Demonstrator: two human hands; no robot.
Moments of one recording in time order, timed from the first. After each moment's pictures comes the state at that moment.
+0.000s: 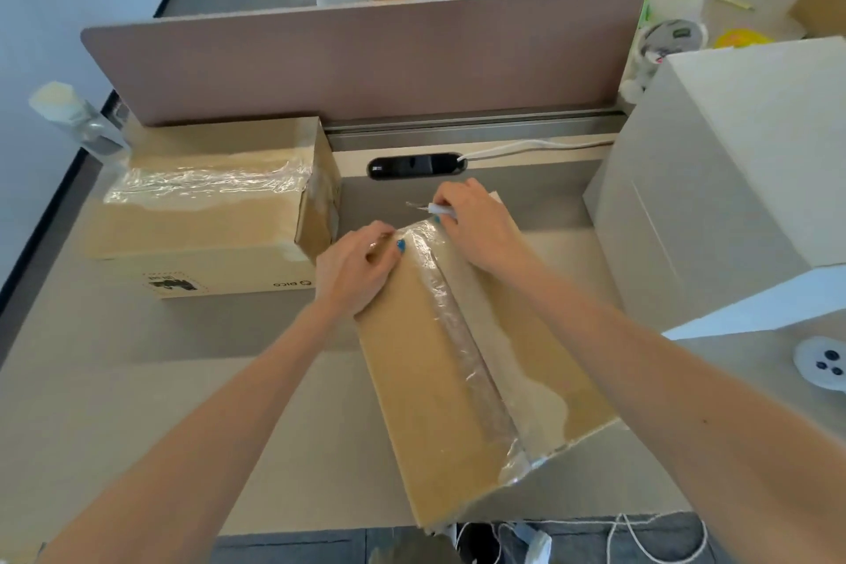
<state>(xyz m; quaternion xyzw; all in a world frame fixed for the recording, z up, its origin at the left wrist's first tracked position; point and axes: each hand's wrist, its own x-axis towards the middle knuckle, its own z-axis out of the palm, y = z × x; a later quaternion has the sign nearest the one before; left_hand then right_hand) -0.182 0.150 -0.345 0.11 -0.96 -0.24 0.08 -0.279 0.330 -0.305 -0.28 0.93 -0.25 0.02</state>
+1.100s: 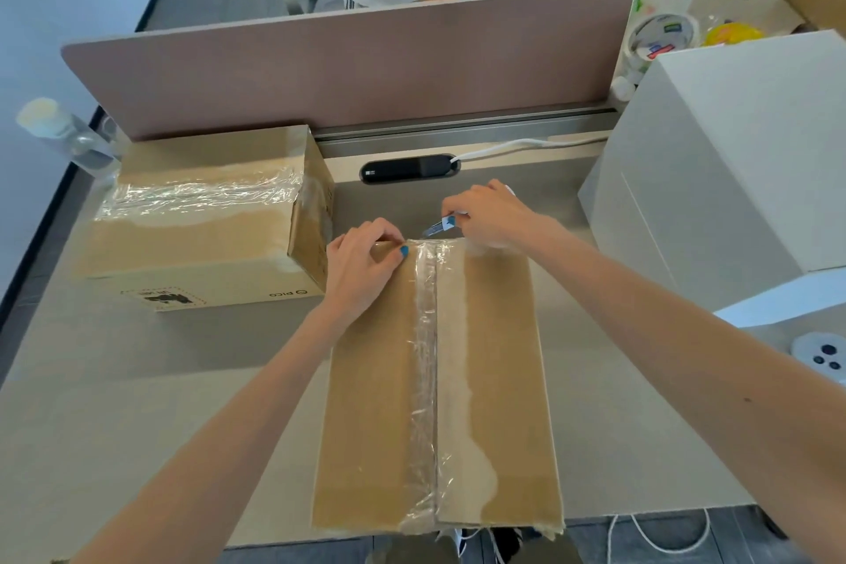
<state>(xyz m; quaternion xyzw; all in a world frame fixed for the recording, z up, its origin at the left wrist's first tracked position) -0.202 0.161 -0.336 0.07 -0.94 -0.34 0.06 -0.321 0.347 -0.291 -0.35 0.92 -0.09 0.15</state>
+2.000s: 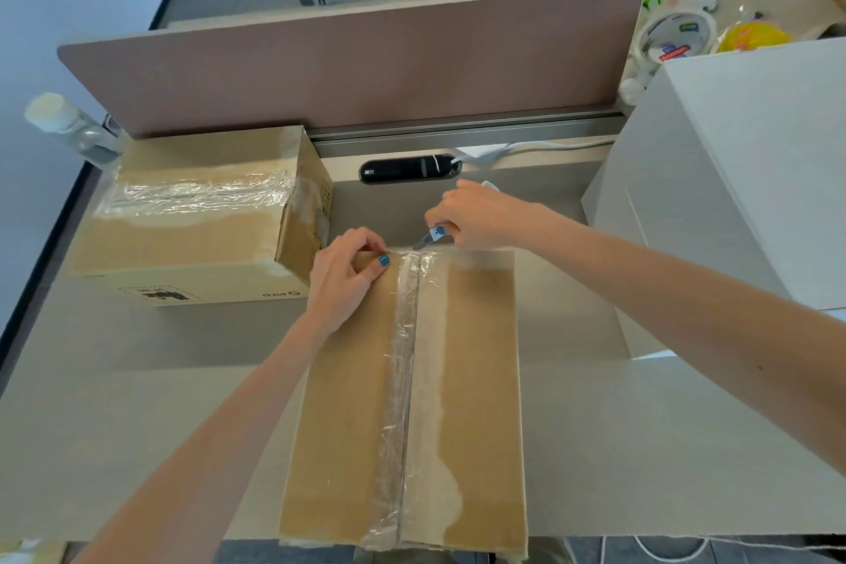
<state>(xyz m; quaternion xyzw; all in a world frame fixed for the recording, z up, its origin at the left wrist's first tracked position) -0.202 0.160 -0.334 0.10 -0.92 -0.37 0.06 -0.349 0.354 -0.291 -0.52 0.84 -0.05 0.12</state>
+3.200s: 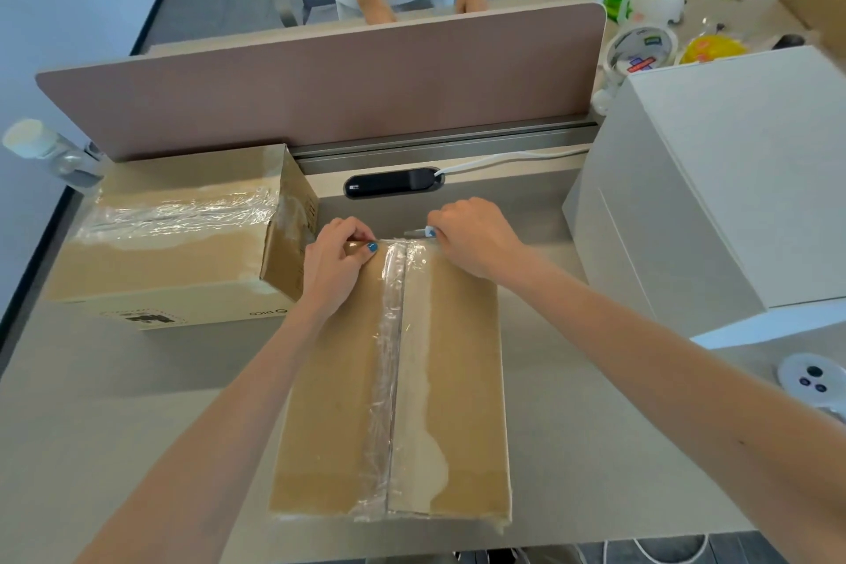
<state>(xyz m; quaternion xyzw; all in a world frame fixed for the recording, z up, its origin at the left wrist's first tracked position) -0.236 0.163 -0.326 0.13 -0.91 -0.40 0.07 -0.324 0.364 -0.297 -0.39 0.92 -0.05 -0.01</state>
